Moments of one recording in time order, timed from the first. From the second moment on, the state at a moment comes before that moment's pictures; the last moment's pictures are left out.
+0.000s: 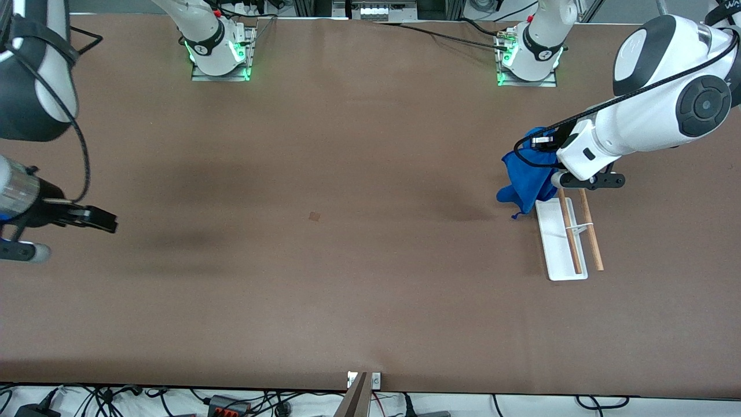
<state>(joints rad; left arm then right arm) 0.14 0.13 -0.36 -1.73 -0.18 1.56 -0.25 0.03 0.41 -0.04 -1.22 -0.06 1.65 0.06</state>
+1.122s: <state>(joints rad) 0.16 0.13 -0.11 -2.00 -0.18 2.03 0.37 0.04 0.05 -0.07 -1.70 -0.05 1.80 0.00</state>
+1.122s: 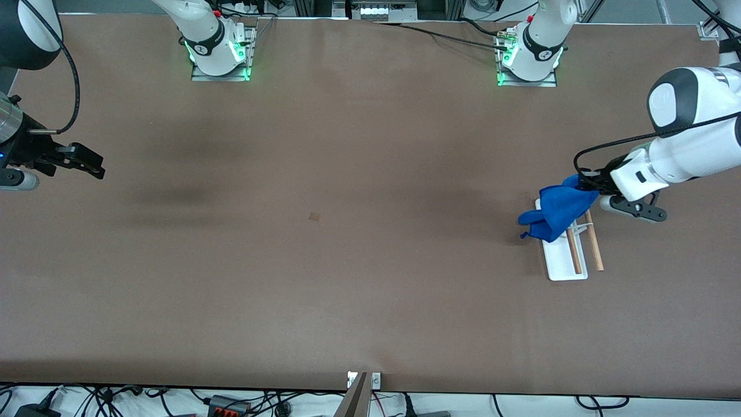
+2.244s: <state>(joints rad) 0.23 0.23 -0.03 -2.09 -0.18 2.42 0.84 0.03 0.05 -0.06 -1.67 -0.05 1.77 0.00</state>
